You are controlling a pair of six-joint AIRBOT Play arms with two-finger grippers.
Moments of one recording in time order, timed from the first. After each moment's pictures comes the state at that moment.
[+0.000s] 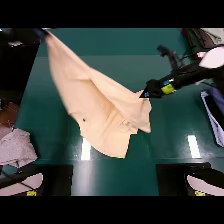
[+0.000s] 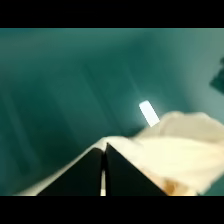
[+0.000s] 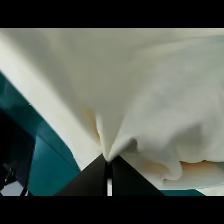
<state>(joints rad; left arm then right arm) 0.01 -1.32 1.72 0.83 -1.26 -1.25 0.22 -1.28 1.31 -0.92 1.36 1.55</state>
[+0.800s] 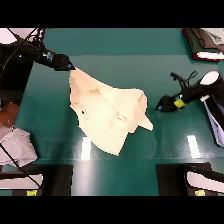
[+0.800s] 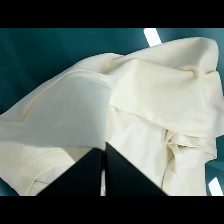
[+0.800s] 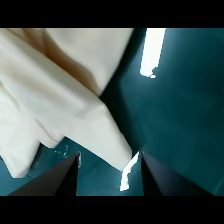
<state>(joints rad) -0.07 -1.47 1.67 0.96 -1.31 -1.25 -0.06 -1.32 1.00 -1.01 1.37 1.35</state>
